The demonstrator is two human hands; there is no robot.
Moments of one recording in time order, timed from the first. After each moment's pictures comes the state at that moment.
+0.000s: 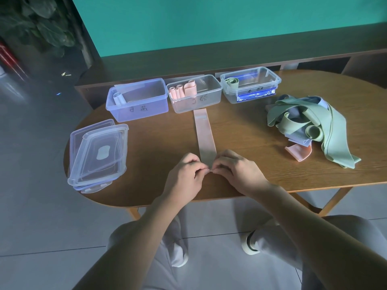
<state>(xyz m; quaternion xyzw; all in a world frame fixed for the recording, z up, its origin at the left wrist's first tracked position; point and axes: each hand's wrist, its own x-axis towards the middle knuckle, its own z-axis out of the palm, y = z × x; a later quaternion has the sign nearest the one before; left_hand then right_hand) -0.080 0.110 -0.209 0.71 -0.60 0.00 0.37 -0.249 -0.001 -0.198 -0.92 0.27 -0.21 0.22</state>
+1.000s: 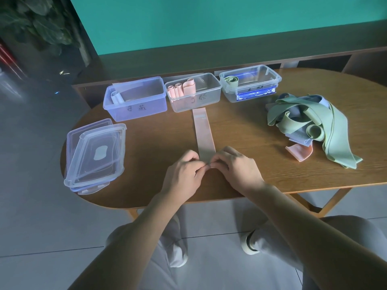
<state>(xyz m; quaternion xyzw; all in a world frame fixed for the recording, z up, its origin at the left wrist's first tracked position) -0.073 0.102 -0.209 0.71 -0.62 0.06 0.31 -0.237 -0.001 -0.198 -0.90 0.31 -0.24 0.18</state>
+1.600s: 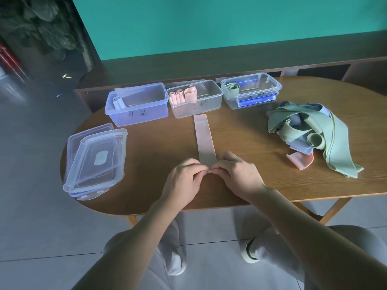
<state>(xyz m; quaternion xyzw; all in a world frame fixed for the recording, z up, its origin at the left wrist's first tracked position) -0.071 0.099 -0.207 0.69 -0.62 0.01 0.38 -0.238 -0.011 -0.203 -0.91 0.30 -0.23 0.17</state>
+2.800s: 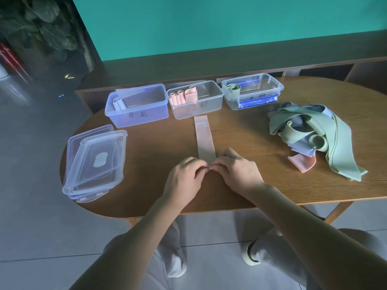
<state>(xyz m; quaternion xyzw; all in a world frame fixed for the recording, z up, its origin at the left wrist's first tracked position) -0.068 0.087 -0.208 0.70 -0.62 0.04 0.36 -0.230 -0.019 -0.192 -0.91 0.33 -0.19 0.18</state>
